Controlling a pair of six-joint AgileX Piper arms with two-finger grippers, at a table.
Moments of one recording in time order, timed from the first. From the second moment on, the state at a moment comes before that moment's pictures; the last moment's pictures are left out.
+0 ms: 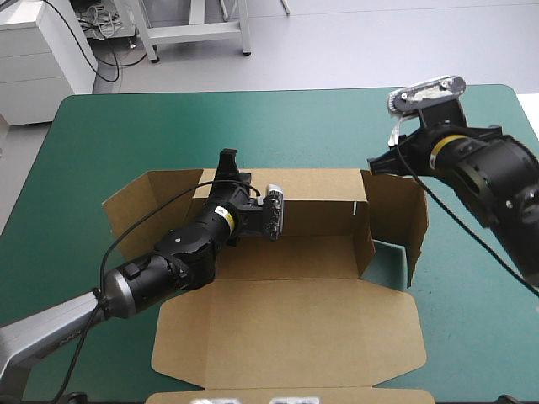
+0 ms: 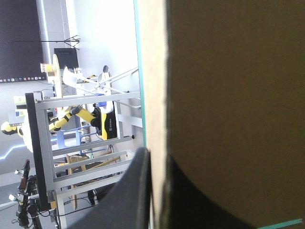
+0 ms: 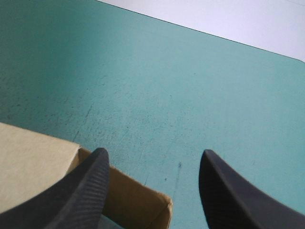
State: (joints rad) left arm -0.88 1.42 -1.03 1.21 0.54 0.05; right arm 0.49 1.27 -1.54 -0.42 1.02 0.24
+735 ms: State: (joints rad) left arm -0.88 1.42 -1.03 1.21 0.54 0.05; right arm 0.18 1.76 -1.81 0.00 1.14 -0.15
